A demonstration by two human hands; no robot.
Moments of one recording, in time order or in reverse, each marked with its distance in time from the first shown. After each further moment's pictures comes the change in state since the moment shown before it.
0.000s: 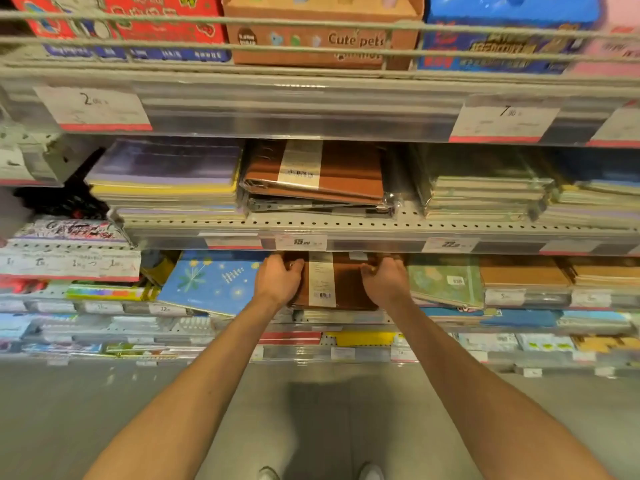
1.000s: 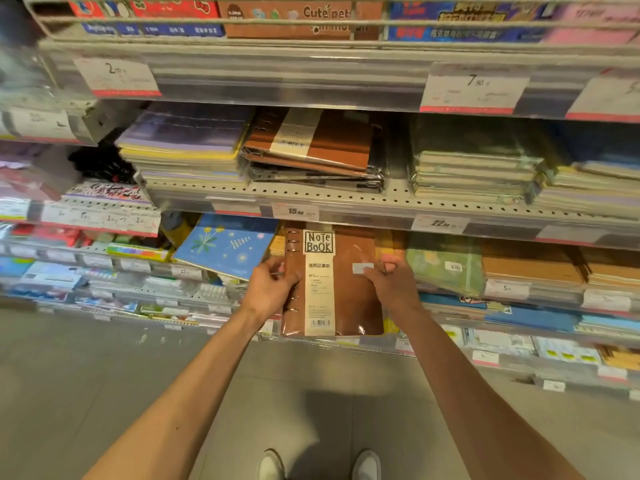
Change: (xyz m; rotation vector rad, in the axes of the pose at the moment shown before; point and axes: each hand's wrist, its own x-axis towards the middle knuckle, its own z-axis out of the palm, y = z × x) left_hand -0.100 -0.003 -0.003 -0.327 0.003 -0.128; right_hand -0.042 0.050 -0.009 0.577 -0.117 -0.049
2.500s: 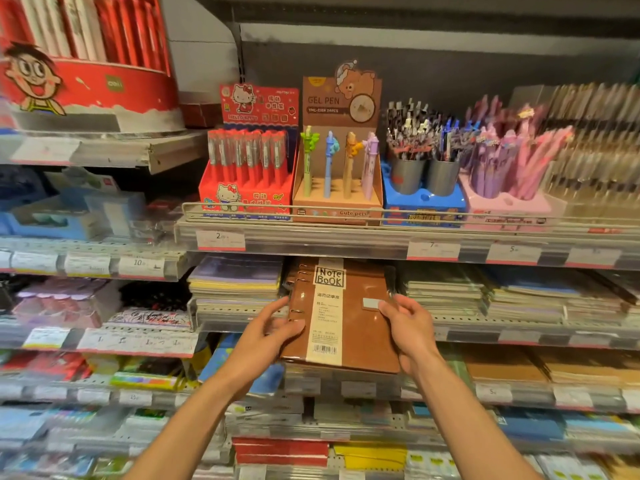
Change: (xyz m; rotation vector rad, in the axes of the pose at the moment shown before) left_hand -0.066 0.110 -0.133 -0.324 -0.285 0.300; right_hand -0.091 -0.175 -0.029 0.563 0.154 -0.047
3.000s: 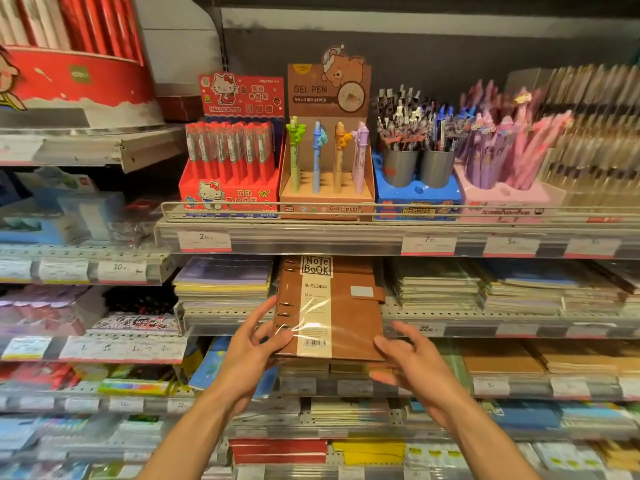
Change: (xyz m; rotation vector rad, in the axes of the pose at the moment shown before) left_hand 0.009 -0.021 0.003 -0.241 0.002 0.036; right_hand -0.042 0.011 -0.040 -0.137 -0.273 0.070
